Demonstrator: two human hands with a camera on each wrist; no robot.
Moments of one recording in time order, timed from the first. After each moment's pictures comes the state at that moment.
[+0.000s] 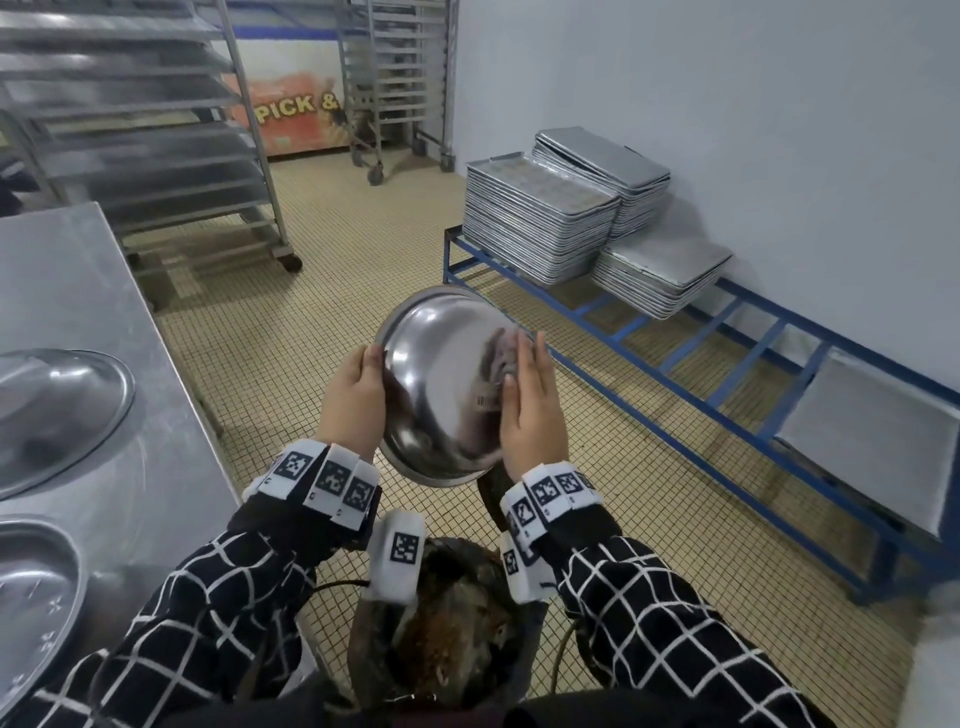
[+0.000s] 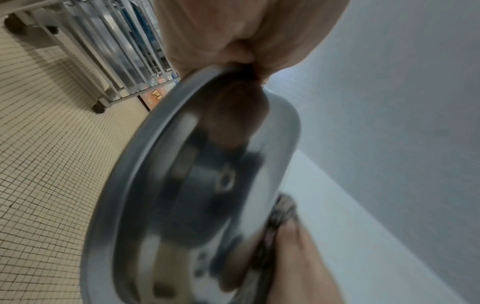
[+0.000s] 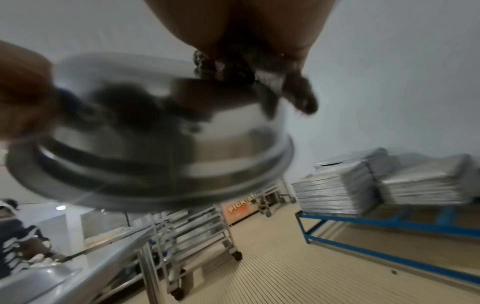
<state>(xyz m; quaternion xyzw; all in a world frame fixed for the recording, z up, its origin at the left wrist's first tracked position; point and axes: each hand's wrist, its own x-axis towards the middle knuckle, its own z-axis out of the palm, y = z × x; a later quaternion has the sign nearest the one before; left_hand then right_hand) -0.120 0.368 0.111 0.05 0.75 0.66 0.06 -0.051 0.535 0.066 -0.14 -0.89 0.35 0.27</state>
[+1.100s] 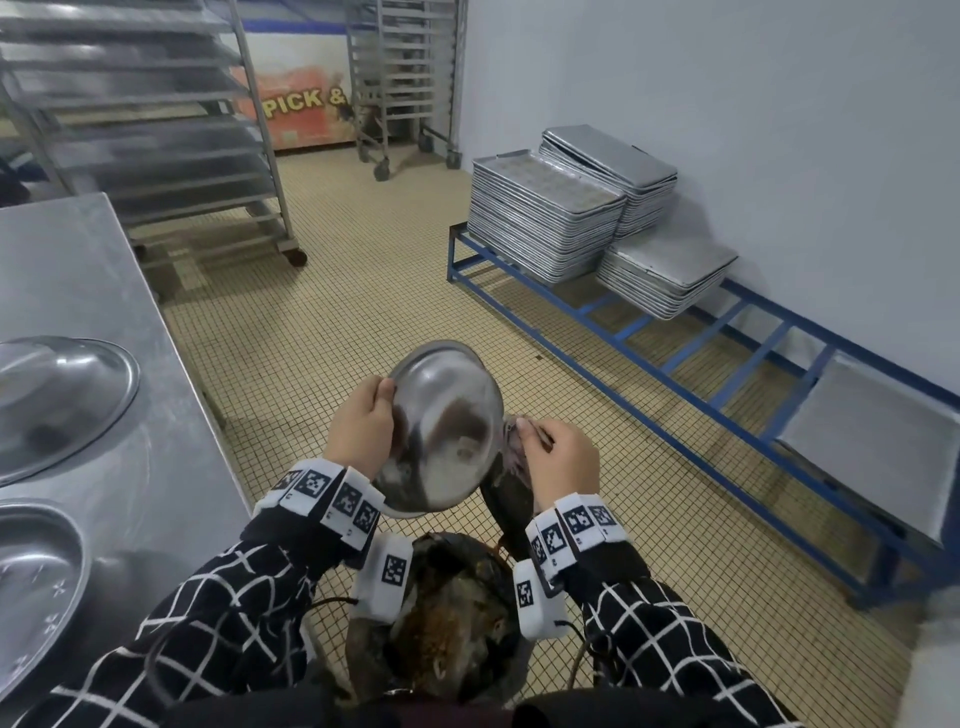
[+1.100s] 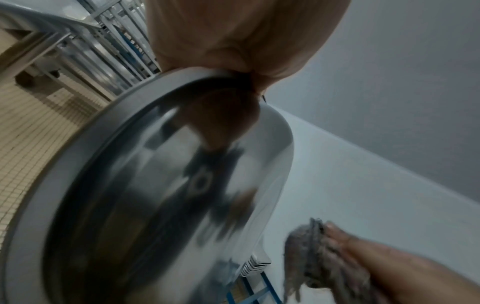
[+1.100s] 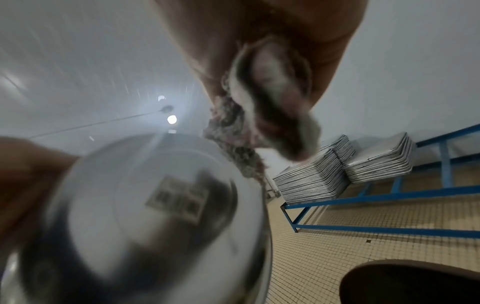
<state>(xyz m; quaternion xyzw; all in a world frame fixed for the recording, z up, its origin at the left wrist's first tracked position) -0.108 0.361 0.085 0.08 0.85 0.51 0.07 -0.009 0.543 0.050 -0.28 -0.87 0.34 0.20</state>
